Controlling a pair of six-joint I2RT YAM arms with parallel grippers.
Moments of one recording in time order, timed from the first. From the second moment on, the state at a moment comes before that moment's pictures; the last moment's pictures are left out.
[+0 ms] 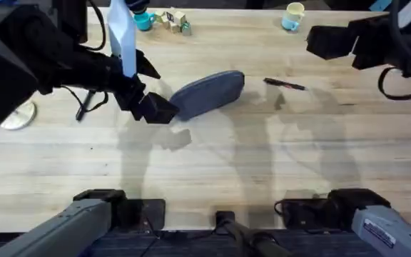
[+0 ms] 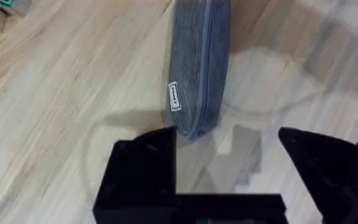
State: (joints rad) left arm 0.00 1.20 0.98 -0.96 0.63 0.87; right arm 0.01 0.92 0.92 -0.49 -0.18 -0.09
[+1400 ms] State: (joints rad) left arm 0.00 1.56 0.98 -0.81 0.70 0.91; right arm 0.01 1.07 0.93 -0.47 -0.50 -0.16
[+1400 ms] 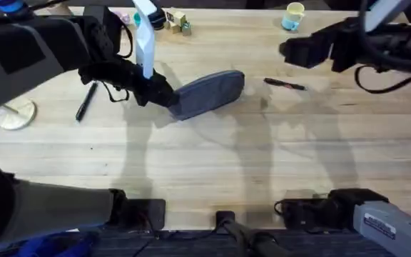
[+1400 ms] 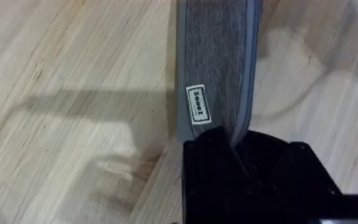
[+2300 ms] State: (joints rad) left arm 0.00 1.56 0.98 -0.81 0.70 0.91; right arm -0.06 1.53 1.23 -0.77 -0.71 -0.23
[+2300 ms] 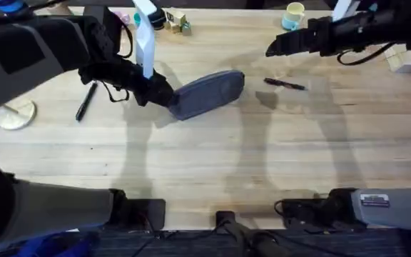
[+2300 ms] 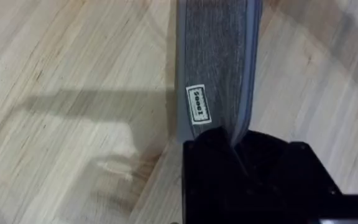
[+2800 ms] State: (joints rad) left arm 0.00 1.56 0.98 -0.81 0.70 0.91; right arm -0.06 1.53 1.23 -0.77 -0.74 -0.13
